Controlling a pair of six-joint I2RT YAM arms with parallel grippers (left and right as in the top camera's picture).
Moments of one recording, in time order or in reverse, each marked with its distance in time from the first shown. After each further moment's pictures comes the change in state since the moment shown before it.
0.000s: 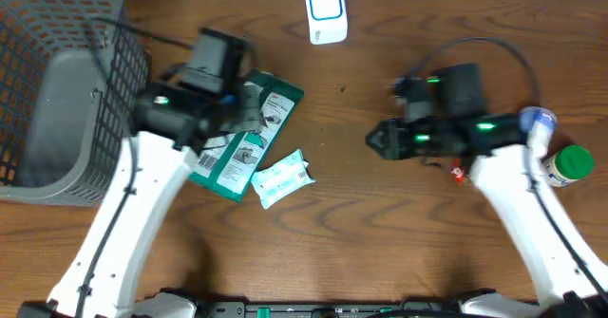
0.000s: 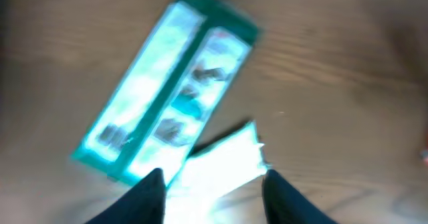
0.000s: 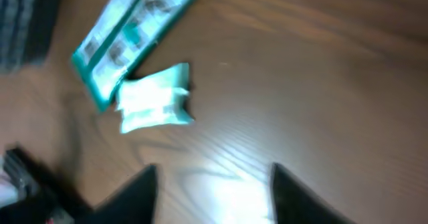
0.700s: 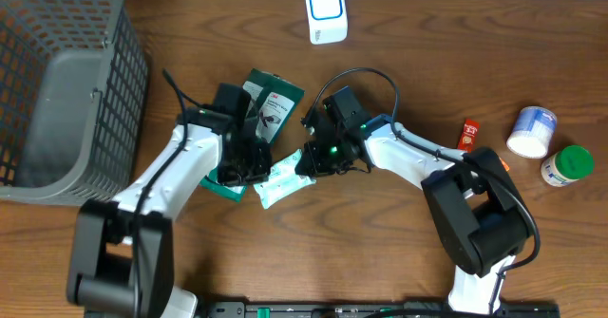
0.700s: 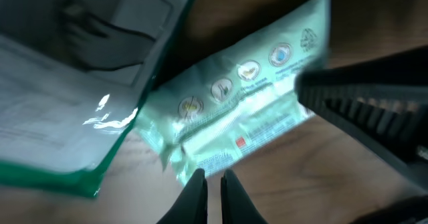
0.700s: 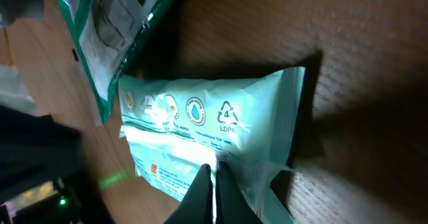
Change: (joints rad) left arm 0.060 0.218 -0.467 0.264 0.383 0.082; right arm 0.277 0.553 -0.003 0.423 -0.215 0.220
